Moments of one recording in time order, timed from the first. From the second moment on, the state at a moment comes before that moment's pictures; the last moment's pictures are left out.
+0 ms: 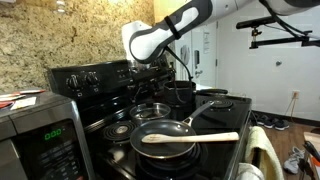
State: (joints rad) arm 0.26 0.66 -0.07 -1.32 -0.15 2.05 0.69
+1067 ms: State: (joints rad) arm 0.11 0.54 -0.02 -1.45 0.04 2.10 0.44
